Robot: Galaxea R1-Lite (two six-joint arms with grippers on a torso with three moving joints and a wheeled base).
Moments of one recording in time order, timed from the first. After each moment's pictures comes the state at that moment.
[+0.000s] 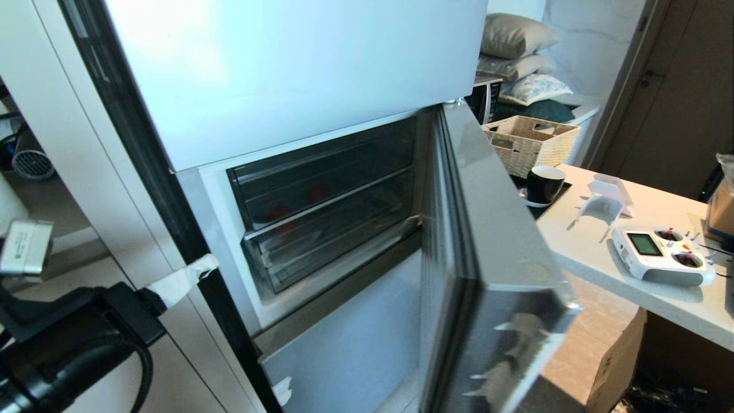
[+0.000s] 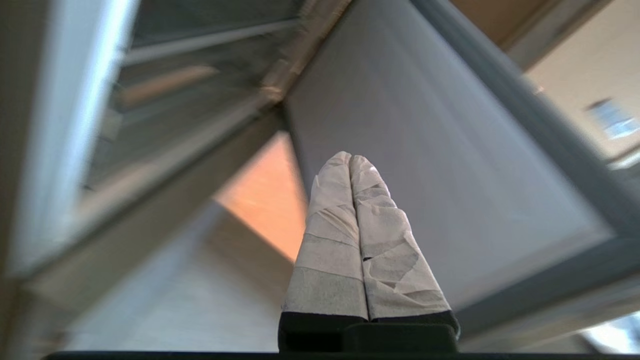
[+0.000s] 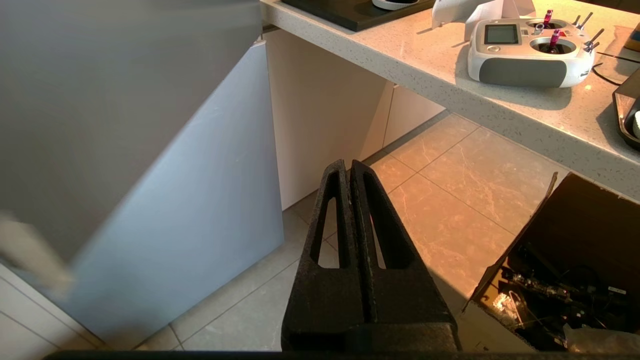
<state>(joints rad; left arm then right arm) -0.32 1.21 -0.22 -1.05 -0.13 -0.50 0.01 0.00 0.00 0.00 0.00 0.00</state>
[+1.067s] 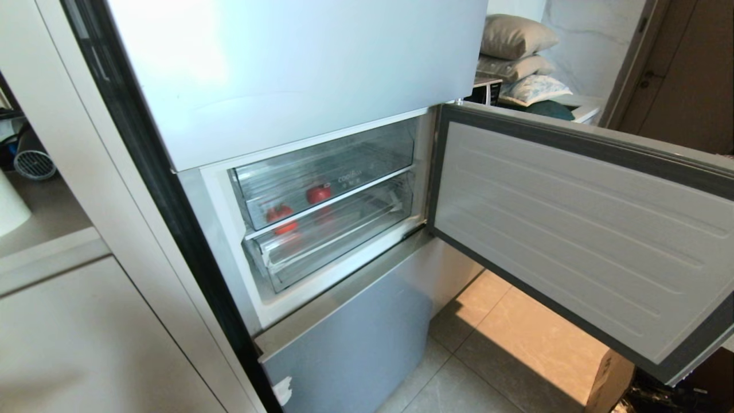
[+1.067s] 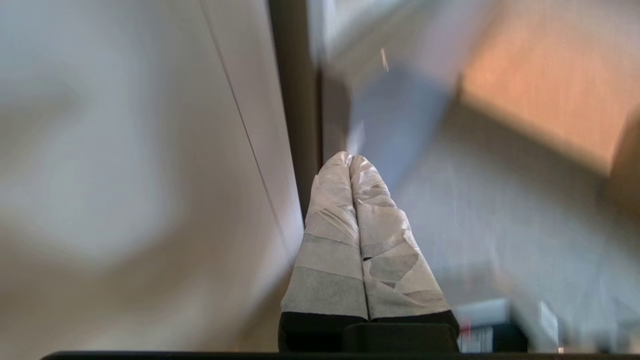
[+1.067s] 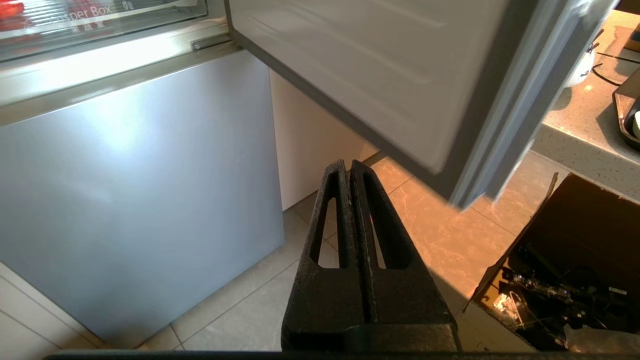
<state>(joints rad) -0.09 0.30 -0.02 0.03 0.01 0.05 0.01 0.00 0.00 0.00 0.00 0.00</state>
